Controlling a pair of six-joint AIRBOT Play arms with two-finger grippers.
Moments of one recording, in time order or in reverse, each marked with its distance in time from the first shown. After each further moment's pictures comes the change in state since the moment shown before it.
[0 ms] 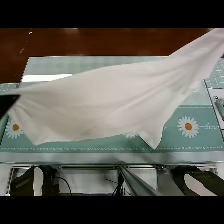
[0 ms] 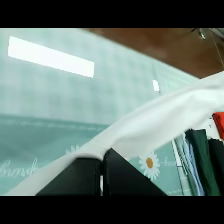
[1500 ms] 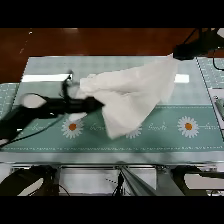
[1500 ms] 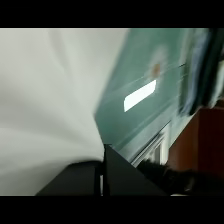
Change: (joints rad) left arm -0.882 -0.647 -0.273 -0.214 0.699 0.394; right arm -0.010 -0.373 0.000 0.250 0.076 -0.049
